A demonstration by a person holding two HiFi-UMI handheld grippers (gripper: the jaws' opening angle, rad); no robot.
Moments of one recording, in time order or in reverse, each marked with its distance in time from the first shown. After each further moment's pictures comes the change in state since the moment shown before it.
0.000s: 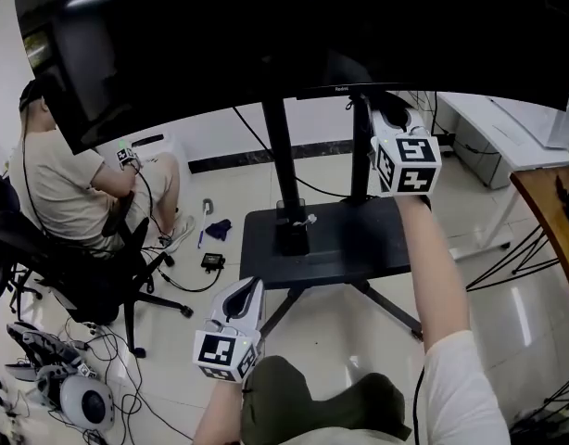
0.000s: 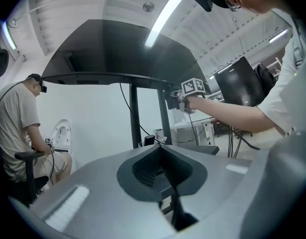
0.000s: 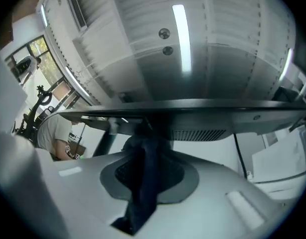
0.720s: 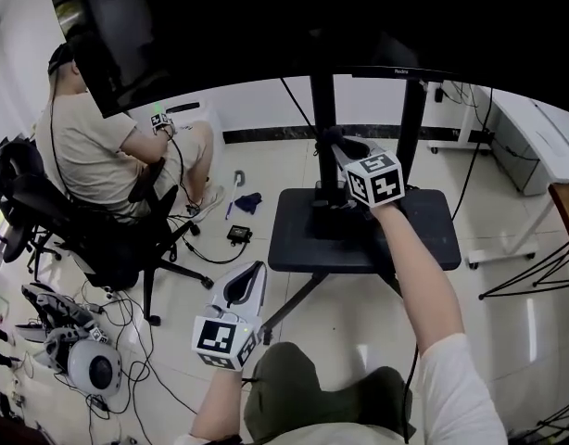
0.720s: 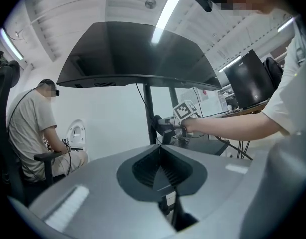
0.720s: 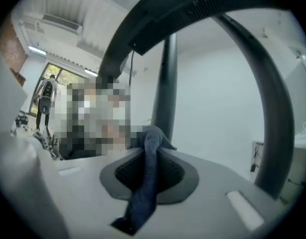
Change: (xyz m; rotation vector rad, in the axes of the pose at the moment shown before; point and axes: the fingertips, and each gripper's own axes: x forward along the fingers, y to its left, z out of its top) left arm -0.022 0.036 -0.002 0.041 0.044 0.095; right arm 0.047 0.159 -0.197 0.130 0.355 0.431
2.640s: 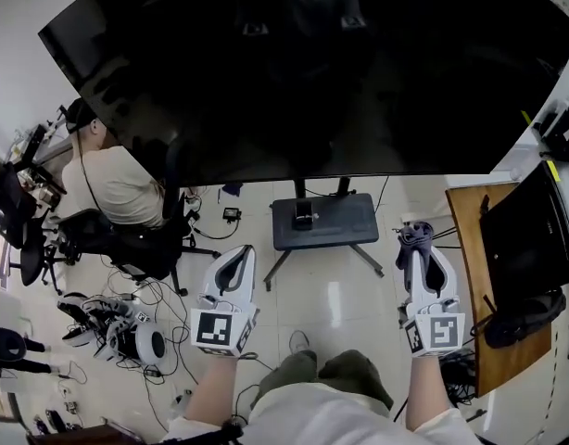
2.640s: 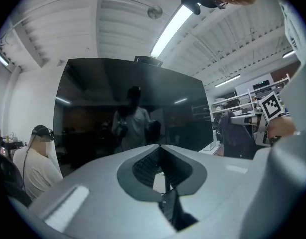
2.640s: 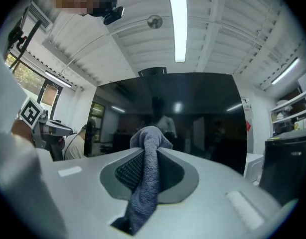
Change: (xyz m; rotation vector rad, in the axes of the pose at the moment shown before) left arm -0.082 -0.034 0.719 -0.035 0.032 -0.087; right arm -0.590 0.125 0.662 0.040 -0.234 -0.550
